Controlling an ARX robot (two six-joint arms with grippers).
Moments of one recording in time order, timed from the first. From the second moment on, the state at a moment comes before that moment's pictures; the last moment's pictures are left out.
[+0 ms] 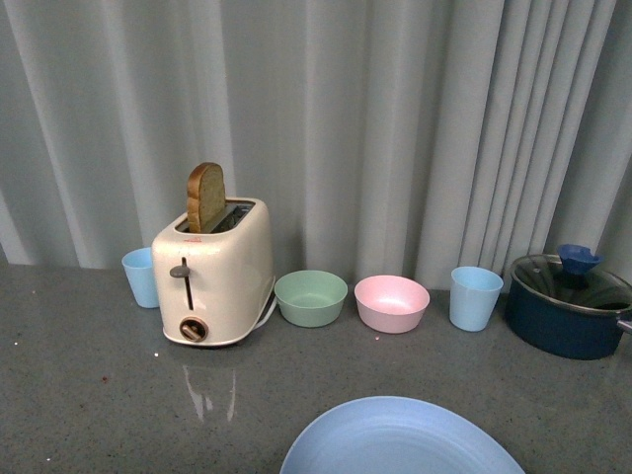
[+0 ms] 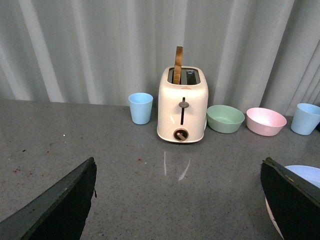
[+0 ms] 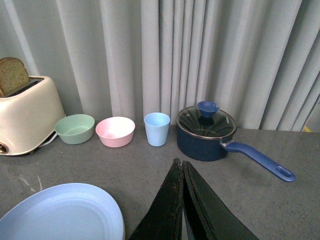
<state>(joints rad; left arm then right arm) 0.00 0.00 0.03 0.00 0.00 0.00 0.00 0.37 0.15 0.21 0.00 -0.01</state>
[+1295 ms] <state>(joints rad) 0.00 0.00 0.03 0.00 0.00 0.00 0.00 0.00 0.01 0.00 0.00 -0.01</state>
